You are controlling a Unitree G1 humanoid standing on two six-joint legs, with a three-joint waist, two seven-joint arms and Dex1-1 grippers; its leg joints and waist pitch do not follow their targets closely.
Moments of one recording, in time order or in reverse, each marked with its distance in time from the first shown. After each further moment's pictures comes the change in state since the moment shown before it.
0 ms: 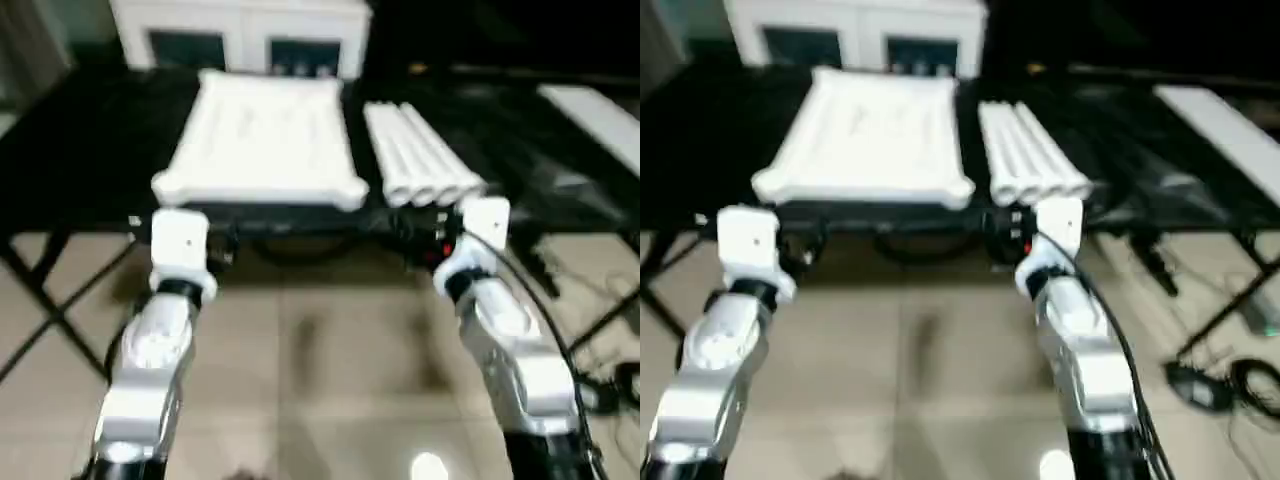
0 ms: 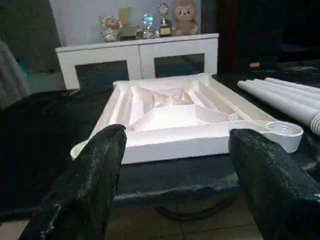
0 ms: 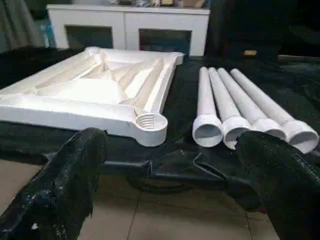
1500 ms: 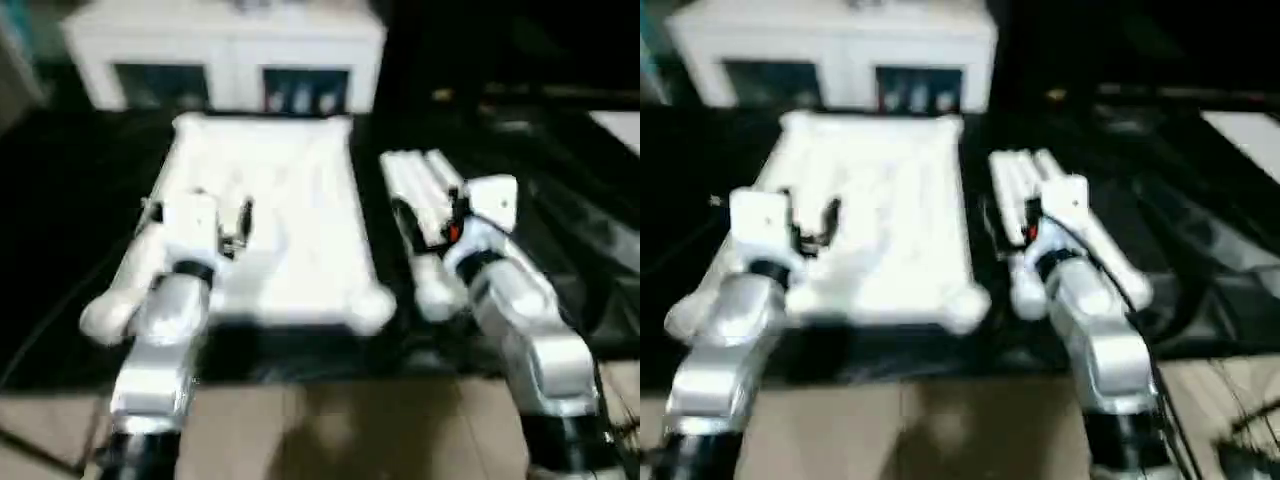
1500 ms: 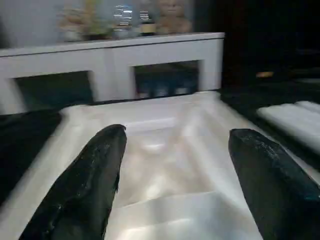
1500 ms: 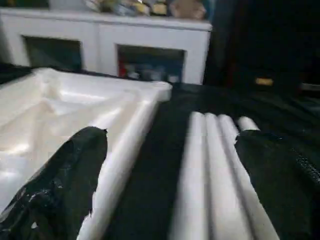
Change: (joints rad) left arm -0.100 -0.017 -0.030 0.112 -0.012 -0.015 -0.036; right arm -0.050 -0.023 -0.018 0.029 -0.023 -0.028 0.042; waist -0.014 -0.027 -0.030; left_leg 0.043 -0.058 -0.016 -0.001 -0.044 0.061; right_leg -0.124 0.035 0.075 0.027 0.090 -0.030
